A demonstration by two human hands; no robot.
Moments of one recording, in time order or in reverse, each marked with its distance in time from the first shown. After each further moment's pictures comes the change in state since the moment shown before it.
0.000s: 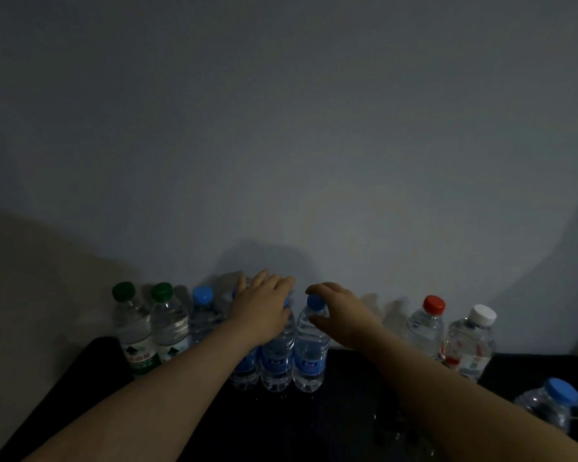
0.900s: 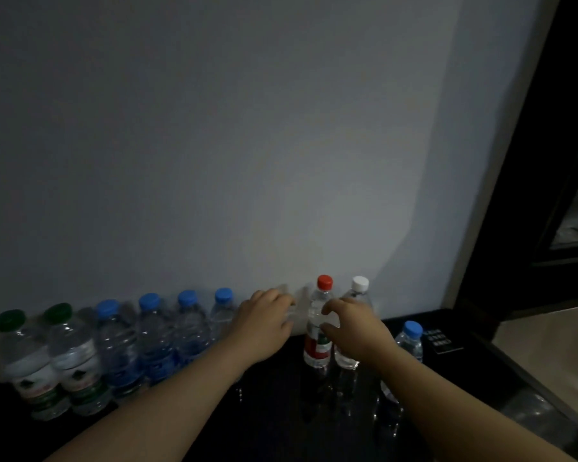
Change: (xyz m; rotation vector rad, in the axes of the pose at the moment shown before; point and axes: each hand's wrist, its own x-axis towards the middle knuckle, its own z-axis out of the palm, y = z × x) left_hand -0.024 0.141 0.009 -0.164 0.057 0.304; right_hand -0.149 0.069 -0.063 -0.049 0.174 0.321
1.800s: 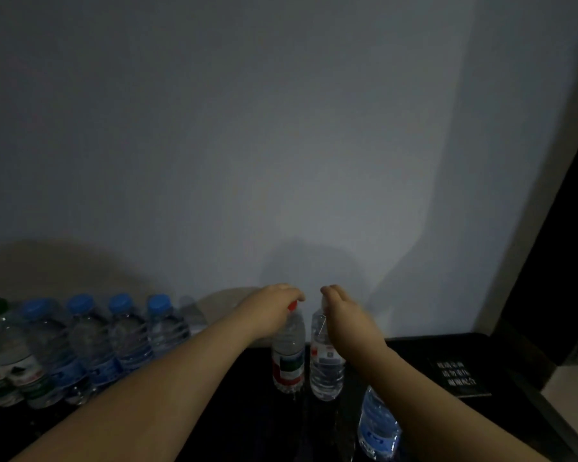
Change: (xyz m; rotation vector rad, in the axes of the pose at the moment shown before) left_hand 0.133 0.049 0.055 -0.002 -0.225 -0.144; right_hand 0.093 0.116 0.005 0.066 -0.101 -0.115
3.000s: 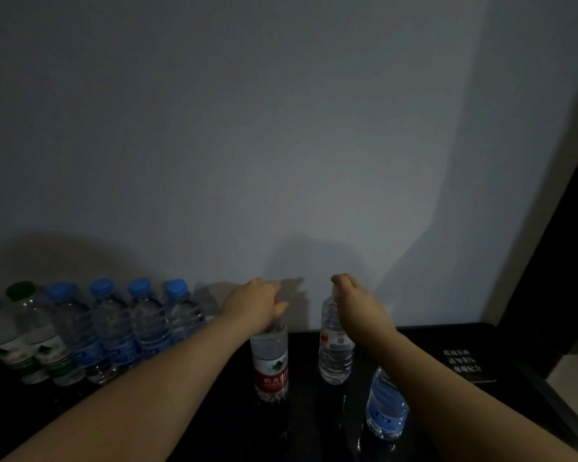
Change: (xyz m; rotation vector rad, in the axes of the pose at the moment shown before) left_hand -0.031 -0.017 0.002 0.104 0.096 -0.266; right_hand -0.003 -0.002 0.000 0.029 0.006 0.023
